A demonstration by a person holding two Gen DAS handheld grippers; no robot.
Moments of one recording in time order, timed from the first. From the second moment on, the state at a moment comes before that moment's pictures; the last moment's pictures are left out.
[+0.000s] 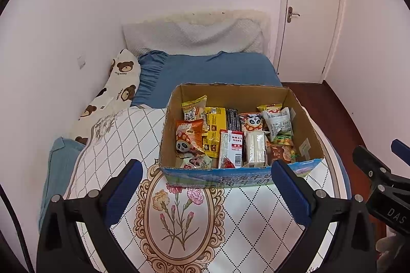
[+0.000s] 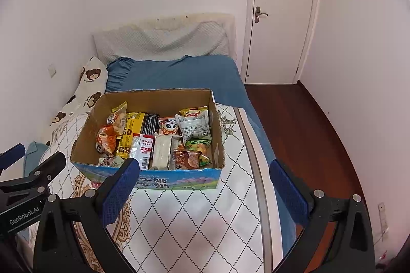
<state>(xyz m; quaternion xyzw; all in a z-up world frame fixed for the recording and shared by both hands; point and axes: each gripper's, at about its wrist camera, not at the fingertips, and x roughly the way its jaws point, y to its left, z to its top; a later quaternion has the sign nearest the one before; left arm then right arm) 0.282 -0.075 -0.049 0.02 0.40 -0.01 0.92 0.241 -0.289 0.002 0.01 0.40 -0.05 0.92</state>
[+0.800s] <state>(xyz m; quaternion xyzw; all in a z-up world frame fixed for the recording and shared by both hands) 0.282 -0.080 -0.044 0.03 0.39 -0.01 0.92 0.237 -0.295 -0.002 0.03 0.41 -0.05 0.91</state>
